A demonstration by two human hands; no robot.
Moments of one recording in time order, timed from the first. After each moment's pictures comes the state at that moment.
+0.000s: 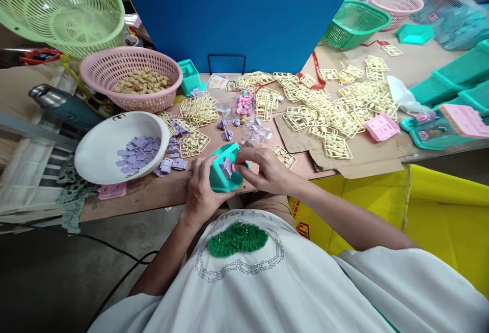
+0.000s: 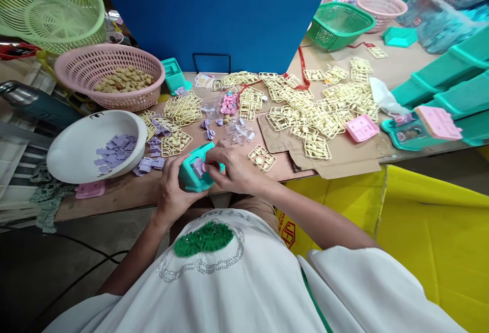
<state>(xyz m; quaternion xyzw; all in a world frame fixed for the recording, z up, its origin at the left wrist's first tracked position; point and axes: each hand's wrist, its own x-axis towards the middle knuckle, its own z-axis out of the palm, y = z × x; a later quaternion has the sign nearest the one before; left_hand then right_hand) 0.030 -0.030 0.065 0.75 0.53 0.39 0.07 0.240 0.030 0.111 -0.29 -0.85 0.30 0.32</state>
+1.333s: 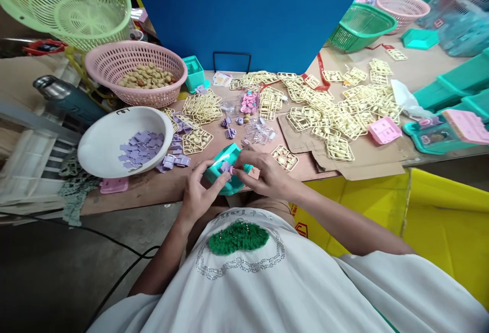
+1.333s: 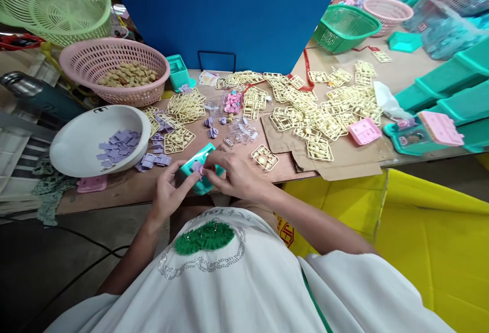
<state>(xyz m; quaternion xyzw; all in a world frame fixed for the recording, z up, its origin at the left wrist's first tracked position) 0.019 -0.037 0.070 0.58 0.57 0.43 0.39 0.231 0.018 0.103 -0.27 -0.83 0.32 0.36</state>
